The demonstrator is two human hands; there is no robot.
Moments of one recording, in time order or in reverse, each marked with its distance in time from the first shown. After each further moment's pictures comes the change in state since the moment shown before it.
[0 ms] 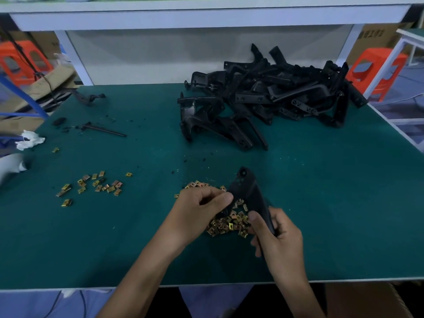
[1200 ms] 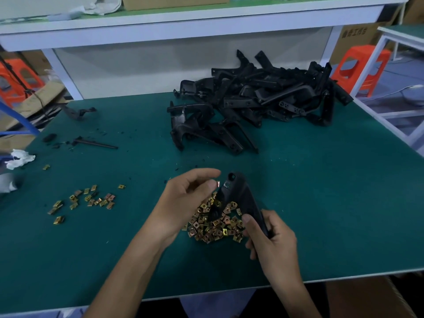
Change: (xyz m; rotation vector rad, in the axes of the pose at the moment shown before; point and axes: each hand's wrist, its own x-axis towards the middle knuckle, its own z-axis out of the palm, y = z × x) left_hand 0.019 0.024 -0.009 -0.149 0.000 0.101; right_hand 0.002 0.006 0.001 0.028 0.025 0.009
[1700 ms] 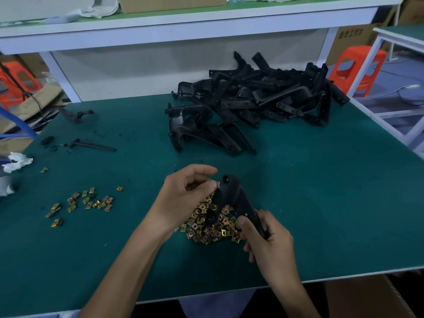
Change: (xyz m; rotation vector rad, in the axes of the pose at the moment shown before) left_hand 0.008 0.002 -0.003 0.094 -0.007 0.044; right_hand 0.002 -0.002 0.000 -0.064 -0.039 -0.017
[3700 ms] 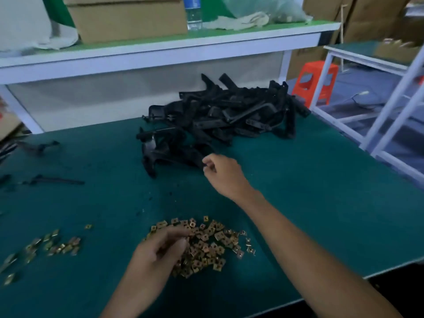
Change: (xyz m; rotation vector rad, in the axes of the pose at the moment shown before) left_hand -0.031 -0.038 -0.002 0.218 -0.060 -0.130; right_hand 0.187 -0.054 0.016 -0.671 -0.250 -0.222
